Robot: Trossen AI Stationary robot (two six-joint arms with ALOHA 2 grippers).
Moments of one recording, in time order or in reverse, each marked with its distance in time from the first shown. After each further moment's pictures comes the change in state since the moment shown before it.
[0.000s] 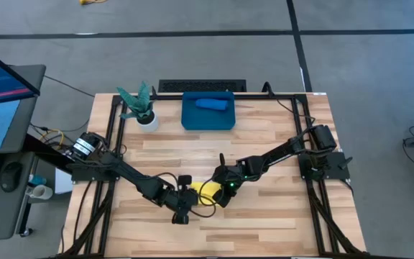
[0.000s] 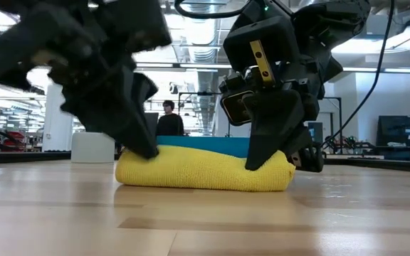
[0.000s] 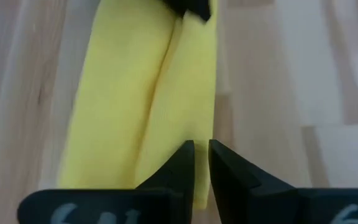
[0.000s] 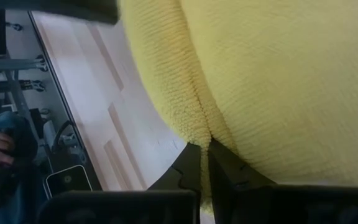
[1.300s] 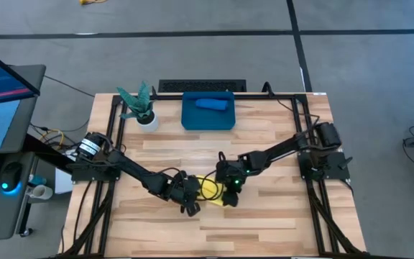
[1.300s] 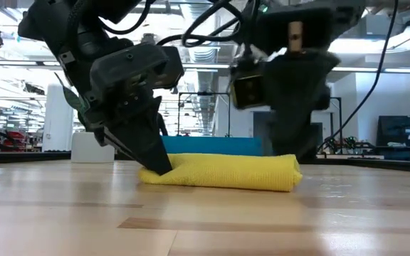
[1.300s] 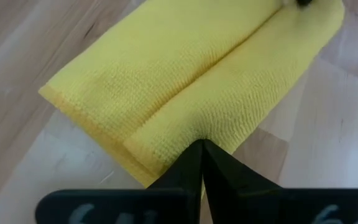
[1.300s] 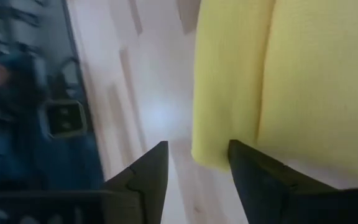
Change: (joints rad) left arm 0.080 0.079 -0.020 0.006 0.018 -0.484; right arm -0.022 -0.078 0.000 -0.152 -0.139 -0.309
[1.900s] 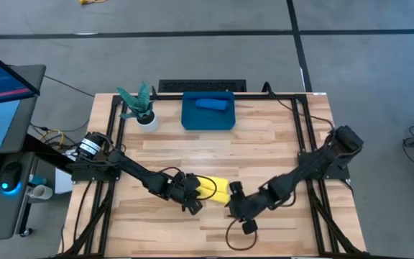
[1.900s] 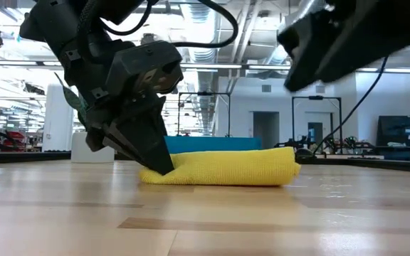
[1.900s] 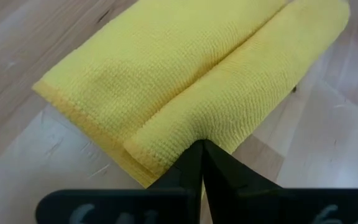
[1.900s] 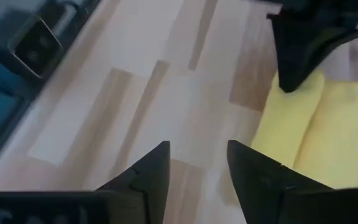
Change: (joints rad) left arm 0.007 0.000 -0.002 0.013 0.002 -0.145; right arm 0.386 -0.149 0.001 0.001 0.780 -0.546
